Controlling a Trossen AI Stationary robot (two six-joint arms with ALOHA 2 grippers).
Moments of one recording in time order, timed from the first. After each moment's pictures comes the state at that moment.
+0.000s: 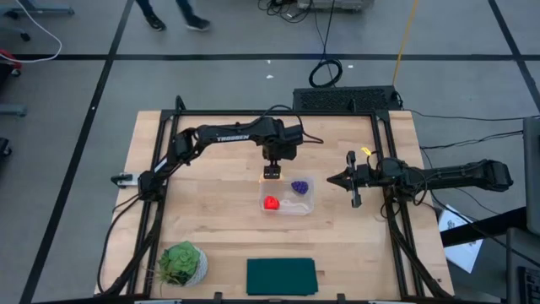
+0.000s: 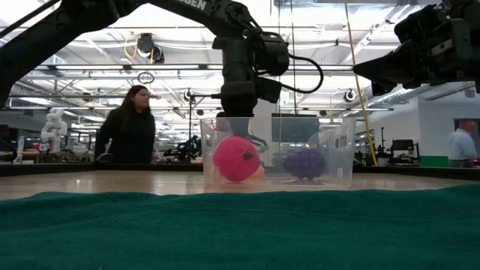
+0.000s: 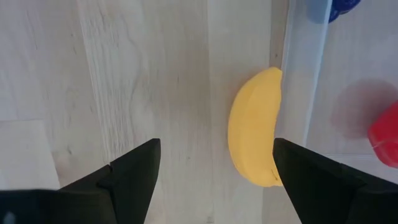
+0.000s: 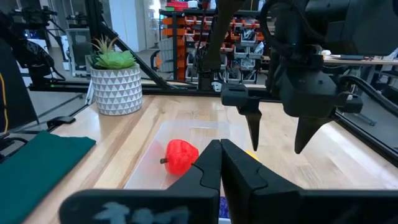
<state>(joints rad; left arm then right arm) 0.25 2.29 2.06 -1.23 0.05 0.29 -0.07 0.54 0.03 0.48 -0.10 -0.02</state>
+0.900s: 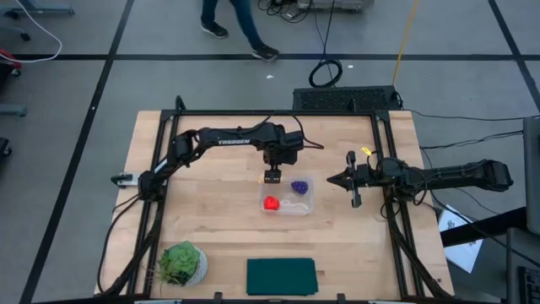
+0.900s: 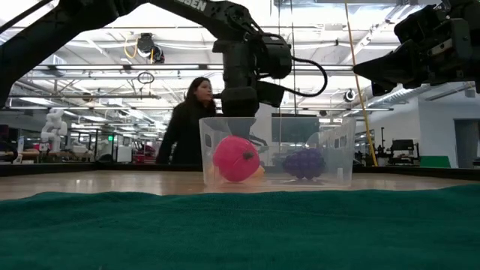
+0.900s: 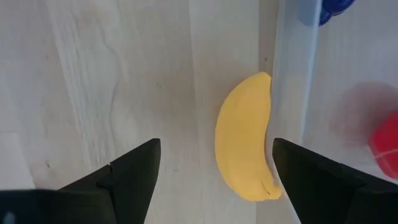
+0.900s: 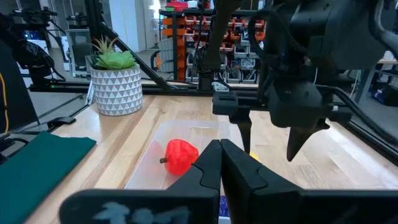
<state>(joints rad) 0.23 2.29 2.00 -1.17 0.05 0.28 -0.07 0.54 0.03 0.48 -0.10 -0.01</state>
